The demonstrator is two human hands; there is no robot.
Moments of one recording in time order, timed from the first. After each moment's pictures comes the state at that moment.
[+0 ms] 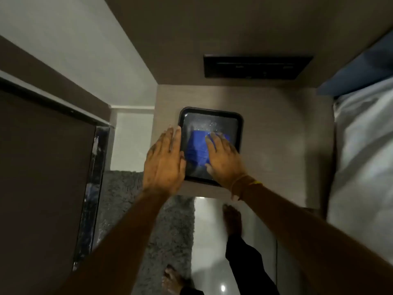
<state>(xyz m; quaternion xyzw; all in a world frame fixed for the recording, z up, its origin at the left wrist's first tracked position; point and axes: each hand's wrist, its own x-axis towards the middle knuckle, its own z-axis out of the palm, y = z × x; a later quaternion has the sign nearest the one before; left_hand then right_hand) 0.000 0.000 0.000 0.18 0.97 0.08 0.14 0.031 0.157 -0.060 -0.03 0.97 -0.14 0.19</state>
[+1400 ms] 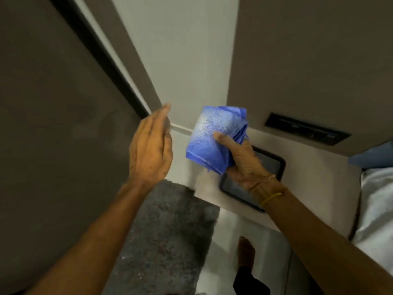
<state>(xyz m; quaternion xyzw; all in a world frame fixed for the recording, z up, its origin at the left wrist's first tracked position) -0.002 -0.158 0.197 0.09 0.95 0.24 -0.17 -0.007 0.019 0.162 0.13 0.42 -0.89 0.13</state>
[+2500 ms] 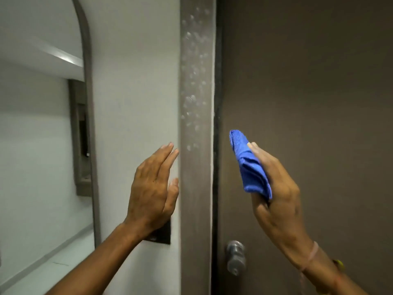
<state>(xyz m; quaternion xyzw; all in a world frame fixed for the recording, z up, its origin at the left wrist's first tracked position) 0.503 -0.587 0.651 -0.32 0.75 -0.26 -0.52 0.287 -0.494 0.664 -0.67 0.38 -0.60 -0.23</state>
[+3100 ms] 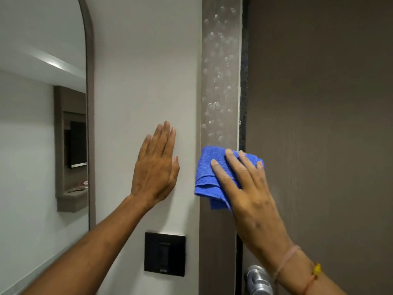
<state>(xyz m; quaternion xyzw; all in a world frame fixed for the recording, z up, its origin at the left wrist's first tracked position) 0.535 -0.696 0.705 -0.38 0.74 -0.33 -0.45 0.362 -0.566 0.668 -0.64 0.49 -0.38 -0.46</state>
